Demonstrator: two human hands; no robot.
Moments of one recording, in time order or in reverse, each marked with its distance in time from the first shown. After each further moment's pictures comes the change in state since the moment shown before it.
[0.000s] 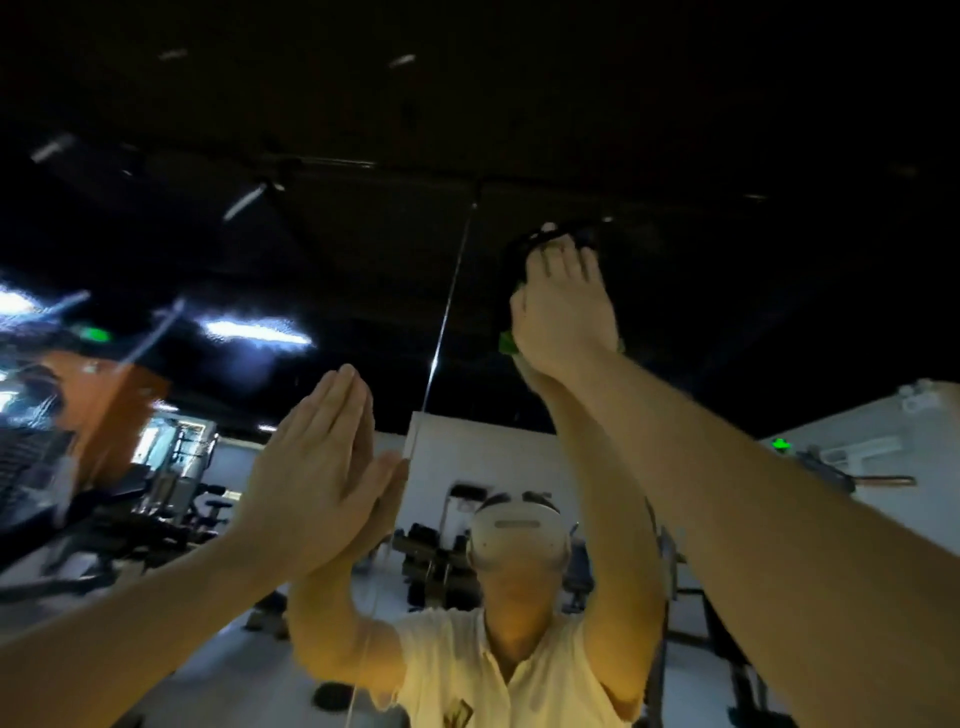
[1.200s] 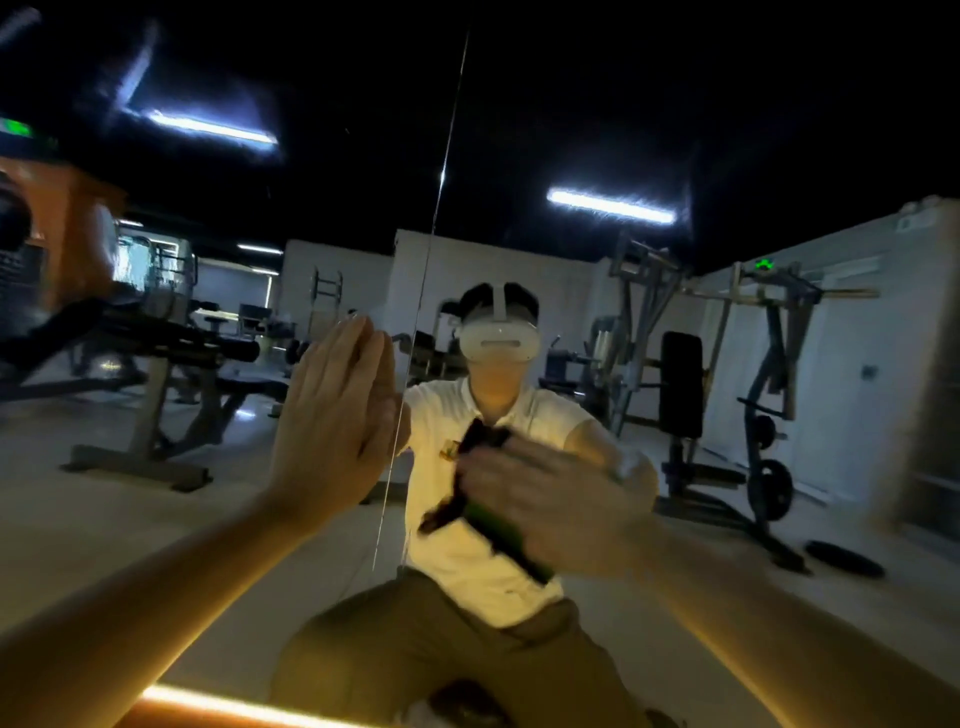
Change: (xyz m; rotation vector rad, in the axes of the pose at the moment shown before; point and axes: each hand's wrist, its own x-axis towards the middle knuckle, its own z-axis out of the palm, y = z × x) left_hand -0.180 0.024 0.016 -0.161 -0.014 0.050; right_hand -0.372 -0.043 0.005 -0.002 -0.422 -0.897
